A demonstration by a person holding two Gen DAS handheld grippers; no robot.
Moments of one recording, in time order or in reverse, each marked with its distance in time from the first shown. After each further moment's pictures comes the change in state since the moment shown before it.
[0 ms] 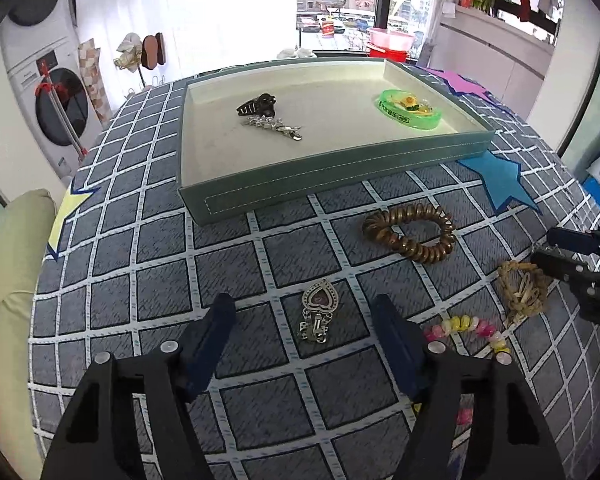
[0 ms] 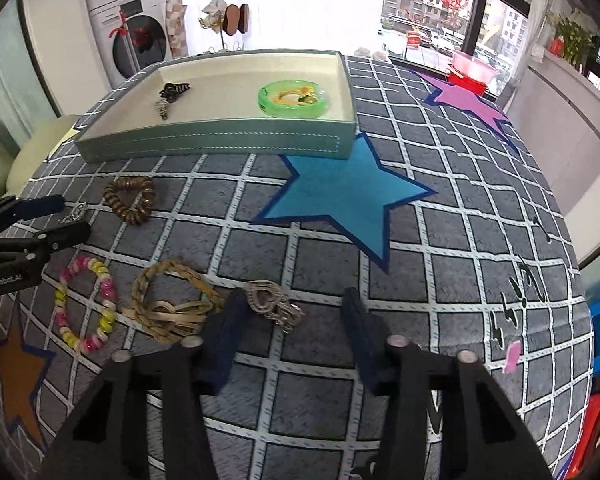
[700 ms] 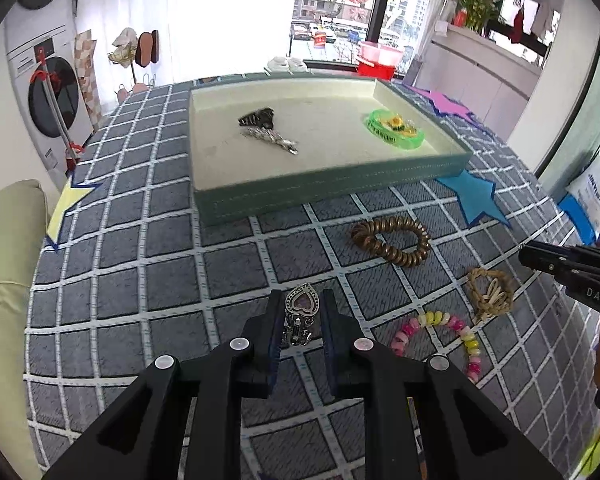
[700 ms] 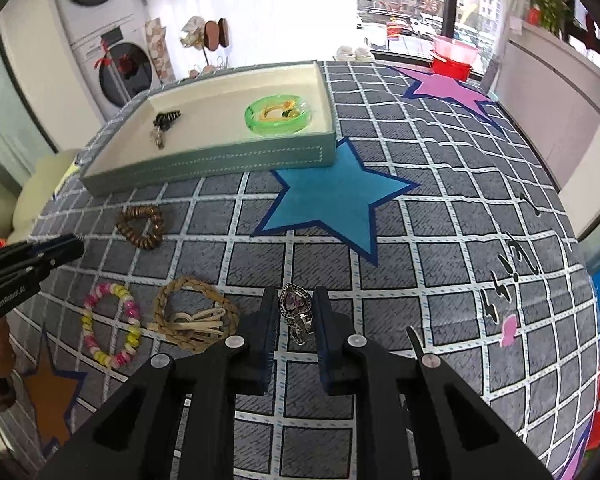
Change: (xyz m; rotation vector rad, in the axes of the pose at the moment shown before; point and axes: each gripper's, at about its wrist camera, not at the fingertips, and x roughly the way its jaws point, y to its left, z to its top) left arm -0.024 0.019 -0.003 -0.056 -0.036 -0.104; right arm -0.025 -0.016 0.001 0.158 -0.031 0.037
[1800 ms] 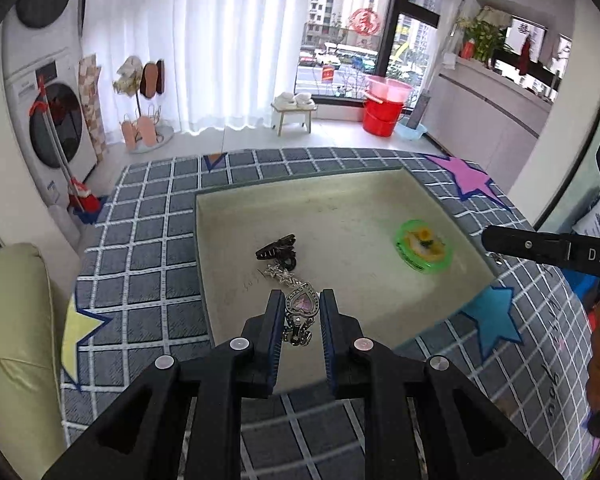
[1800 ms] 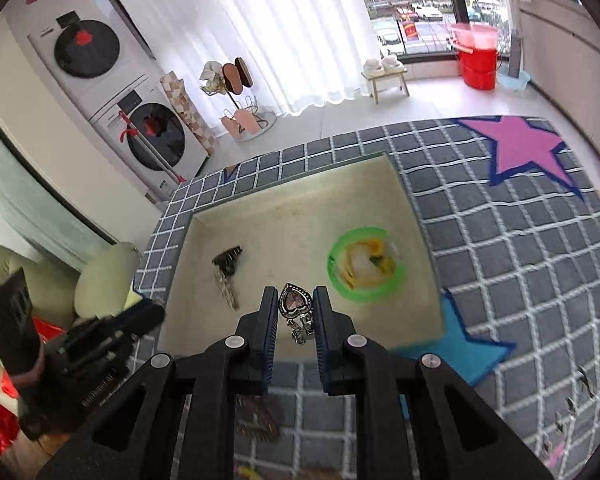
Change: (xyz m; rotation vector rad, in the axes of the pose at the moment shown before) left arm 0.021 0.026 0.117 -0.021 -0.091 0.012; right arm 0.039 0.032 0.155 0.163 -0.039 0.247
